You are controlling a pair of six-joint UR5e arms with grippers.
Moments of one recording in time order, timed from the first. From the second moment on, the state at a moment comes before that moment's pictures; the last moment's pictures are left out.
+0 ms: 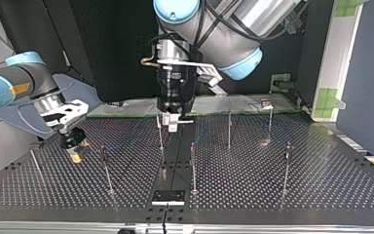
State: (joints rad) left arm -0.69 -1.73 -1.59 -2.76 -2.16 -1.87; right arm 1.78 -1.26 1.37 -0.06 1.10 1.80
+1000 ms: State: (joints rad) left arm -0.71 -1.99 -1.84 -2.50 -2.16 -1.86; right arm 1.77 -1.25 1.38 -0.06 1.10 1.79
